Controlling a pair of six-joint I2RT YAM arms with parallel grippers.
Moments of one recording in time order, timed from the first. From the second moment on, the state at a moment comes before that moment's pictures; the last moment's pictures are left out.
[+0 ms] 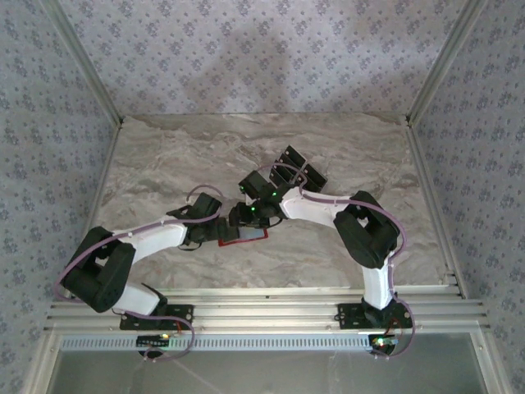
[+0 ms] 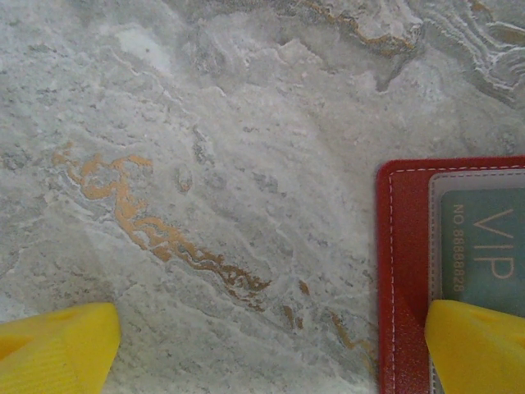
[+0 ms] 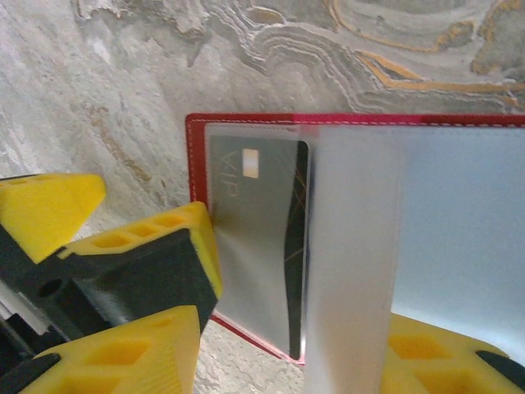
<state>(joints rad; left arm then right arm) -0.58 1.43 0.64 -0.40 -0.22 -0.69 0.85 1.93 1.32 -0.39 -0.30 0.77</state>
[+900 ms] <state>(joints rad) -0.52 1.02 0.57 -0.58 -0.33 -0.84 0.87 2.13 1.50 -0.39 -0.40 0.84</state>
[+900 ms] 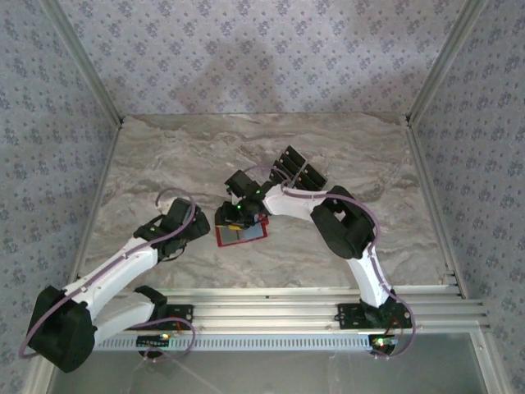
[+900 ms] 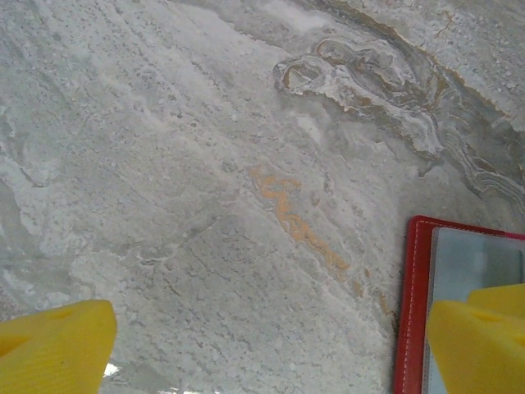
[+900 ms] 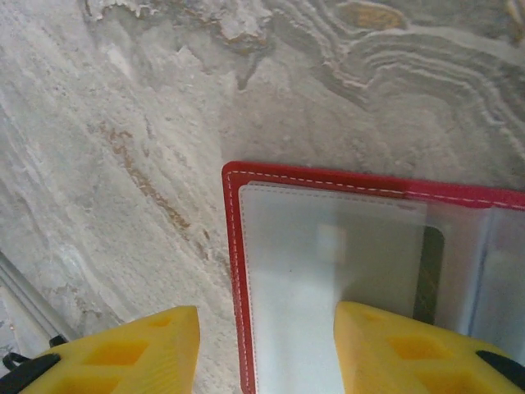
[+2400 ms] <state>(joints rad) -0.53 1.28 0.71 -0.51 -0.20 -0.71 0.59 2.13 1.78 -0.87 0.25 0.03</state>
